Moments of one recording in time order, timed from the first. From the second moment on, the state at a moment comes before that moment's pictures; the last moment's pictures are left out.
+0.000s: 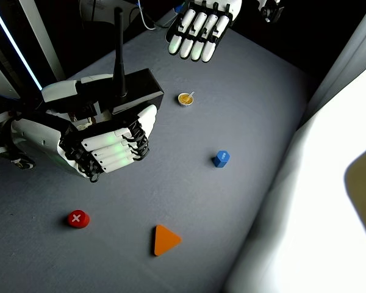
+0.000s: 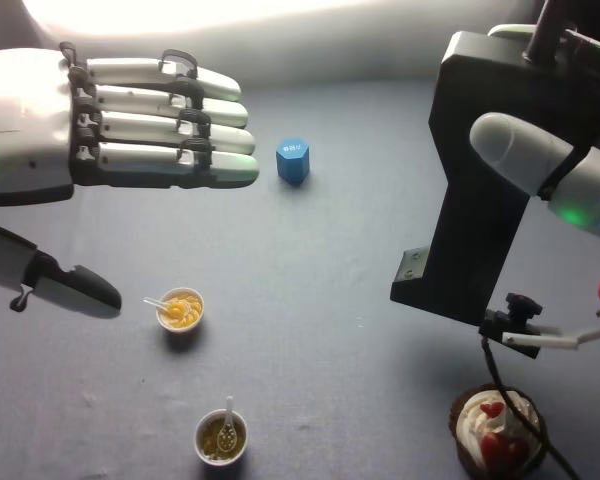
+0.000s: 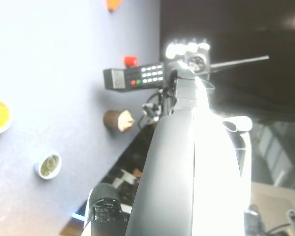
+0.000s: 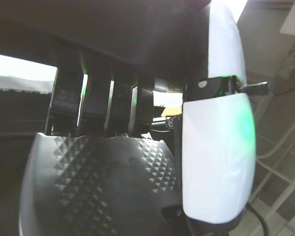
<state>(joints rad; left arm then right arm) 0.51 -0.63 1.53 1.05 -1.35 0.20 -0.64 -1.19 0.95 0.61 1.50 0.06</state>
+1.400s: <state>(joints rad) 0.54 -0.61 1.51 1.05 -1.56 -0.16 -0.66 -1.17 1.06 0.42 1.63 0.13</state>
